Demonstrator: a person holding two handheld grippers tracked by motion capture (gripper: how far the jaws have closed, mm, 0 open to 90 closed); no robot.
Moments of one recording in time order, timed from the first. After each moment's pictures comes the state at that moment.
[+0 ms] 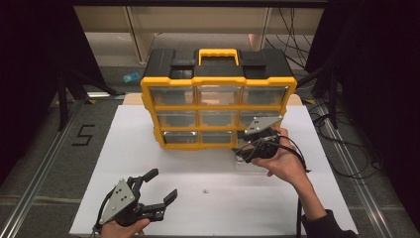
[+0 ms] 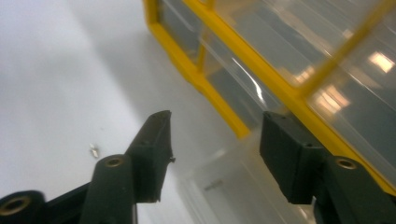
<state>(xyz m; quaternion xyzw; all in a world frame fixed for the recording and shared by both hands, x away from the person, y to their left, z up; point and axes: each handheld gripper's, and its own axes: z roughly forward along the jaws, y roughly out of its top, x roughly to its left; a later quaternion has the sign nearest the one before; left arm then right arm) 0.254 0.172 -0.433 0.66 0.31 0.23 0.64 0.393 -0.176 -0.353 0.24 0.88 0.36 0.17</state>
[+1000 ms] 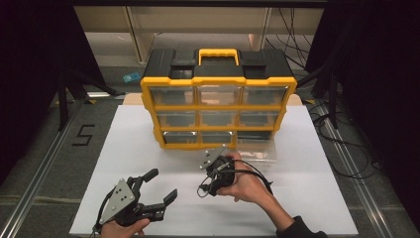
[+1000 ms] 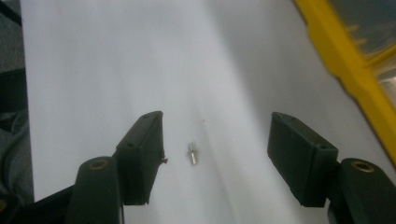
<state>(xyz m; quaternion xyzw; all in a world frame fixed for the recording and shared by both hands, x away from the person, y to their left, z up) 0.254 0.171 -0.434 0.66 0.31 0.23 0.64 0.366 -0.084 -0.420 0.14 0.95 0.28 0.08</state>
